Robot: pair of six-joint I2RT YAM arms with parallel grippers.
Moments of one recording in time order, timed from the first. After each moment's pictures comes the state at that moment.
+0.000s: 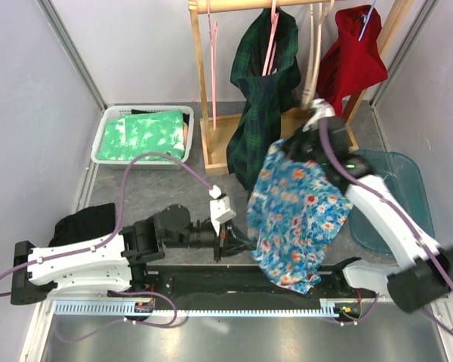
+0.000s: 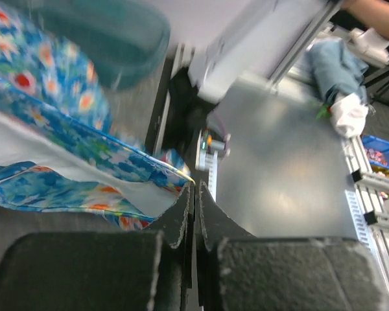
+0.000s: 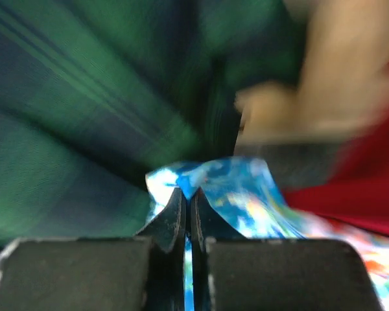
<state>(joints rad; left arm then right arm) -1.27 0.89 0.81 0.01 0.26 -0.30 0.32 1.15 1.19 -0.41 -0.10 0.50</state>
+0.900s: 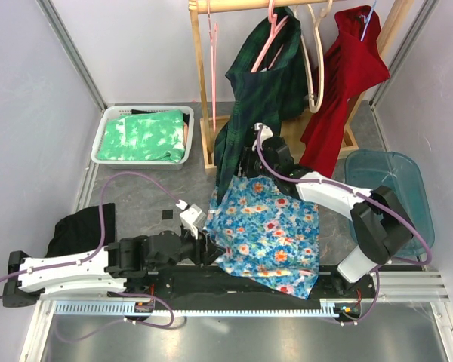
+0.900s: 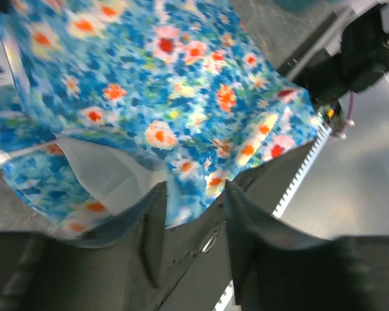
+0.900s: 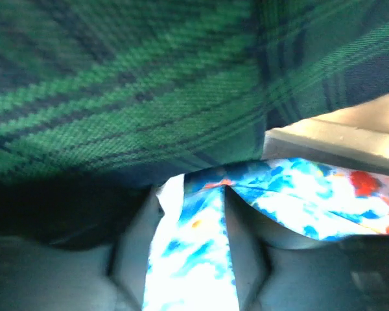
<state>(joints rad) -1.37 0.57 0.44 -0.28 -0.30 -0.64 0.63 1.60 0.99 0.21 -0.17 0.54</state>
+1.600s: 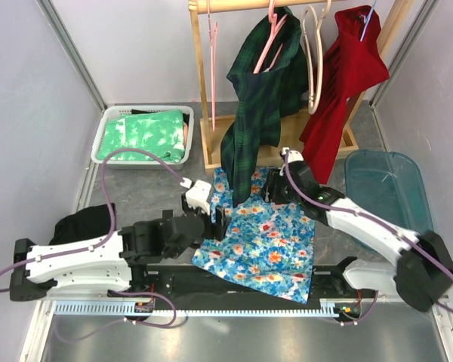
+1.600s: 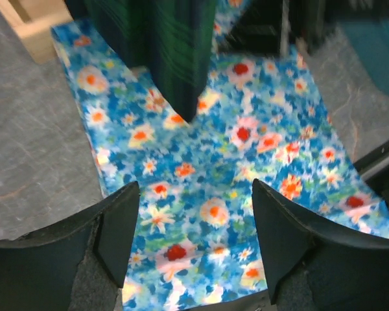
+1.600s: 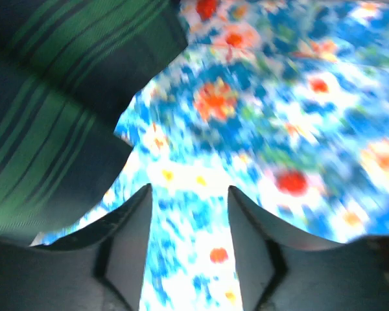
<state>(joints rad) -1.34 0.87 0.74 -0.40 -0.67 -0.59 0.63 1.24 0.74 -0.15 0.05 0.57</state>
